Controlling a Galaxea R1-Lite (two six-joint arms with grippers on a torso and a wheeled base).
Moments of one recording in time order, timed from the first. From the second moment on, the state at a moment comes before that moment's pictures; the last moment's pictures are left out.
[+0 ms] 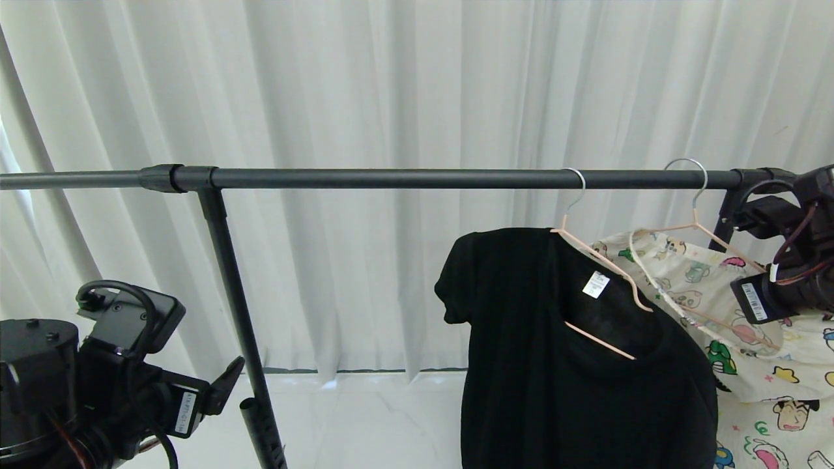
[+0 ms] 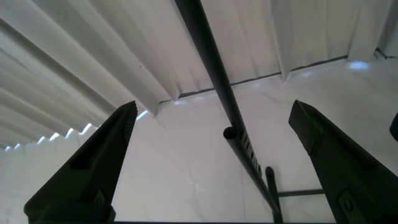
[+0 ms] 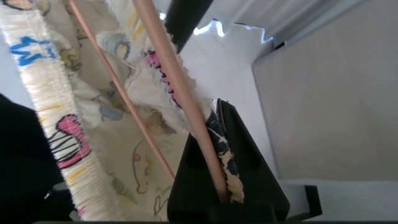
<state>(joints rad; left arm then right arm) -0.34 1.24 -0.30 -0.50 0.42 0.26 0.14 1.52 -1.03 0.23 -0.33 -0.14</state>
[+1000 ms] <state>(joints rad) -0.37 1.19 -0.28 -0.50 0.42 0.26 0.16 1.23 -1.05 0.33 -0.31 -0.26</state>
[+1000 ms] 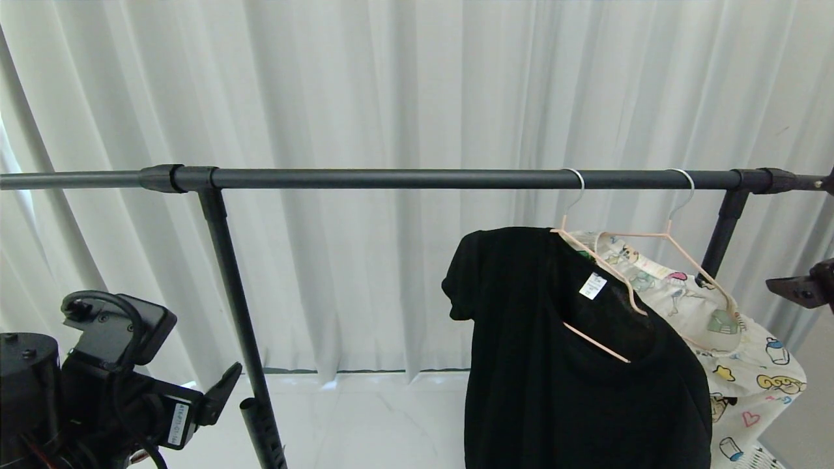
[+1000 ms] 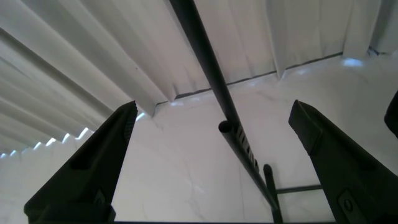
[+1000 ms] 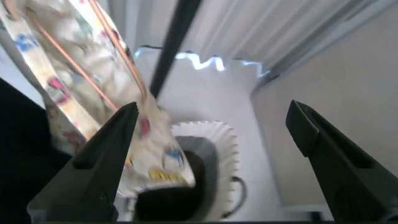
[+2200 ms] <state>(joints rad) -0.26 1.13 -0.27 -0.50 0.46 0.27 0.06 1.06 -0.80 0.02 -0.31 -0.39</state>
